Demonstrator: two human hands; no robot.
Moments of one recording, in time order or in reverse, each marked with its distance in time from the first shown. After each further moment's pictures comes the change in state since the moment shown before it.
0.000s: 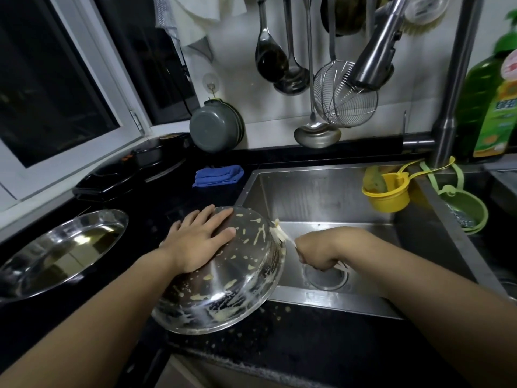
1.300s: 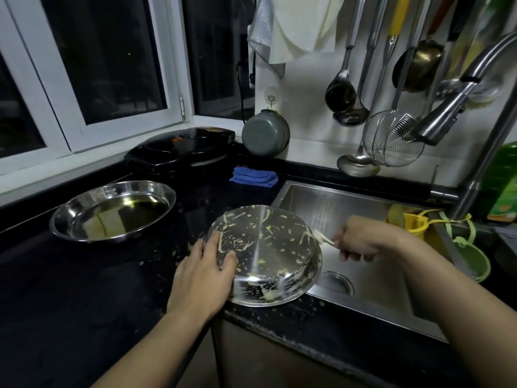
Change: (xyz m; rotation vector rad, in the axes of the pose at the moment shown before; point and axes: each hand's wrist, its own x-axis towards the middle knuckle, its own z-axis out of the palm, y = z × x) left_hand -0.121 -0.023 0.060 -0.498 0.397 -0.278; right_hand -0.068 -0.031 -0.058 0.555 0.235 0.324
